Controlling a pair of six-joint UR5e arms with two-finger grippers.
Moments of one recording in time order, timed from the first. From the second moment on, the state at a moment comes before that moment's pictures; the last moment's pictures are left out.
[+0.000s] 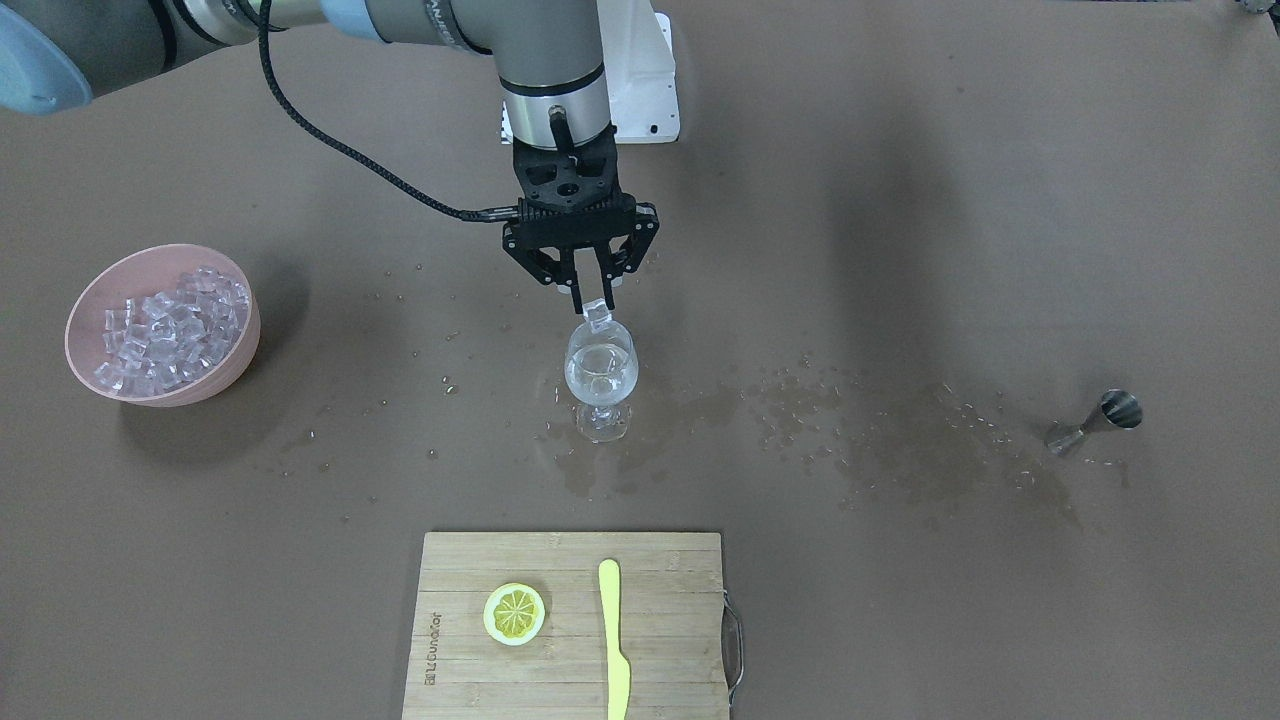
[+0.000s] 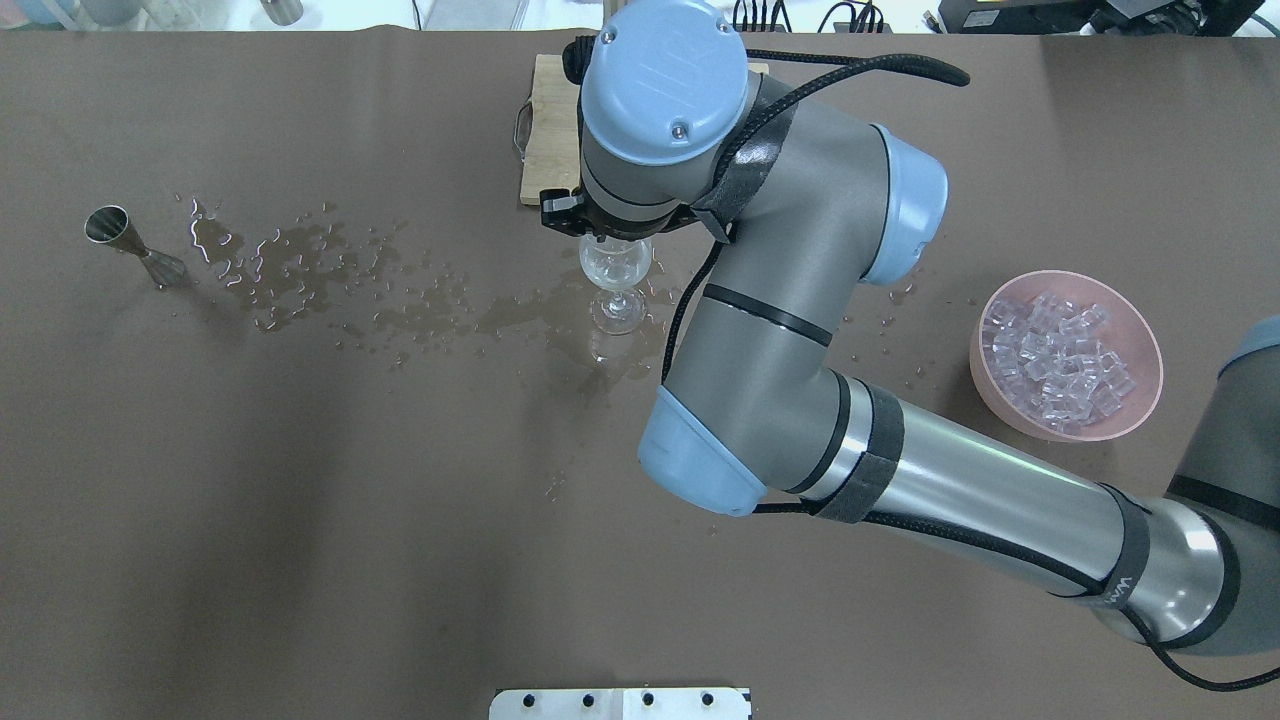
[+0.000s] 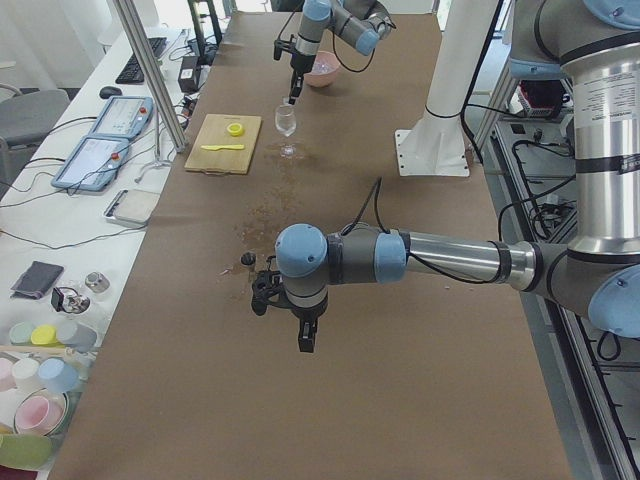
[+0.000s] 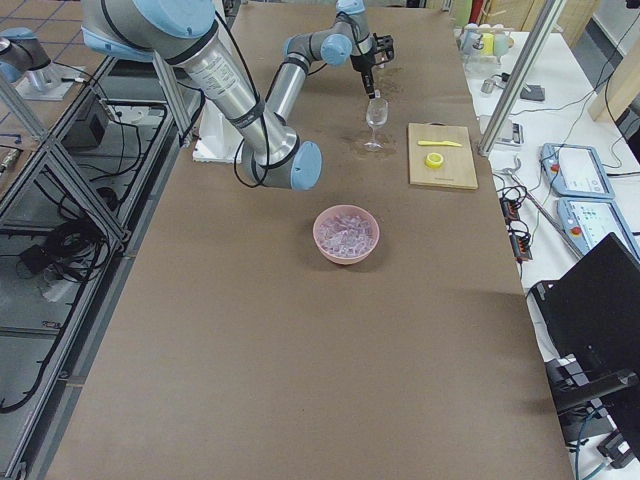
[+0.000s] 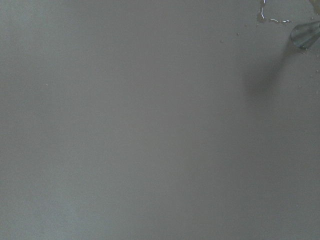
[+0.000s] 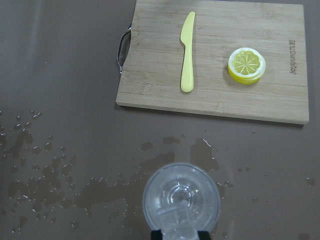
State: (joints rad) left arm -1.62 -1.41 -1.84 -1.40 -2.38 0.13; right arm 0.60 -0.64 1.68 -1.70 1.73 1.10
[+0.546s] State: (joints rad) left arm -1.62 -1.41 -1.84 -1.40 -2.38 0.13; right arm 0.60 -0.64 1.68 -1.71 1.73 1.10
